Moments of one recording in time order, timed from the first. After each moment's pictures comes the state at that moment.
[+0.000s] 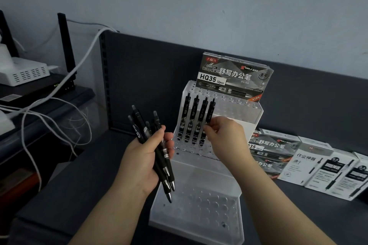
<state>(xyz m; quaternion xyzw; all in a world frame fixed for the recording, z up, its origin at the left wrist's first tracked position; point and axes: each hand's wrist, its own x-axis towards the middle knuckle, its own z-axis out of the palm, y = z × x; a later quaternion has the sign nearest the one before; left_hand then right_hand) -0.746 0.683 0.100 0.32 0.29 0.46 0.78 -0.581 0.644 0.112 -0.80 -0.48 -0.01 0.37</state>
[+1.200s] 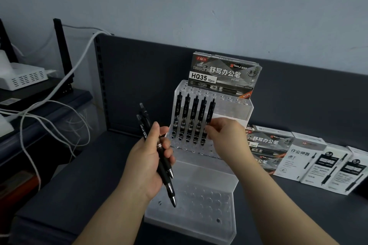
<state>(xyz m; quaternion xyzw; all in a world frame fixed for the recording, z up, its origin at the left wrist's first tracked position) -0.733 0.665 0.100 0.33 0.28 0.45 0.78 -0.566 0.630 0.110 -0.79 -0.46 0.03 0.41</state>
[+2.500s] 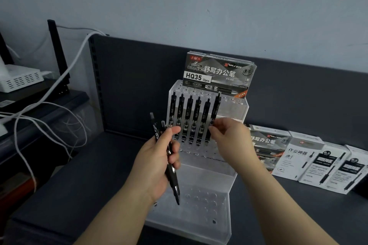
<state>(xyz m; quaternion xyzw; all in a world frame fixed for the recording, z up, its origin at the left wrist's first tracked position) -0.717 0.655 0.101 0.42 0.29 0.41 0.76 -0.555 0.615 0.110 -0.77 -0.45 0.02 0.45</state>
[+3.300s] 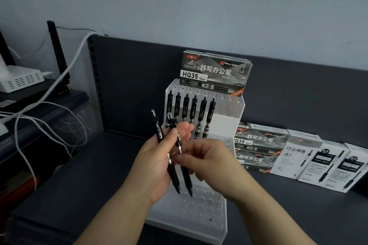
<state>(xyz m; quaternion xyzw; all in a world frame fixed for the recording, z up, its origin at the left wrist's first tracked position) -0.714 0.643 0.102 0.44 0.21 0.42 0.77 -0.607 0.573 0.119 -0.62 -0.55 0.32 0.47</state>
